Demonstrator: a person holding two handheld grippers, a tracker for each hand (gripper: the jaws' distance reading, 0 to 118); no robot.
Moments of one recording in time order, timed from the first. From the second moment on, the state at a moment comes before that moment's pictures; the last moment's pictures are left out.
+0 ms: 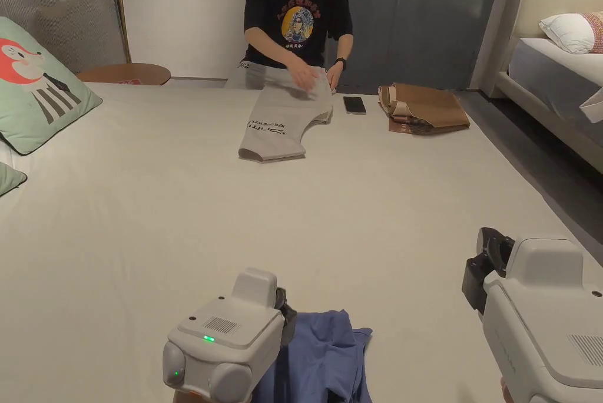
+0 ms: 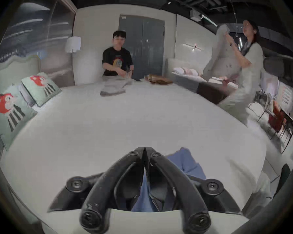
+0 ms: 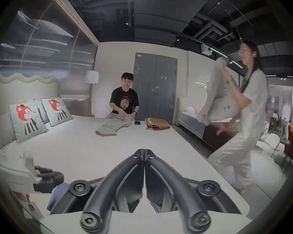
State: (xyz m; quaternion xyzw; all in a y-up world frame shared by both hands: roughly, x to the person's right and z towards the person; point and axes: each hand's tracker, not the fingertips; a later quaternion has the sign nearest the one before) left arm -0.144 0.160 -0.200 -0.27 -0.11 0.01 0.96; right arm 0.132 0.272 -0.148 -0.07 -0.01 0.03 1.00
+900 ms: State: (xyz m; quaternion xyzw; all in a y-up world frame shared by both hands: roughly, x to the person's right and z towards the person) left arm -0.052 0.133 -0.194 -0.28 -0.20 0.02 0.94; right arm 0.176 0.263 -0.137 -0.08 -0.05 0.04 0.99
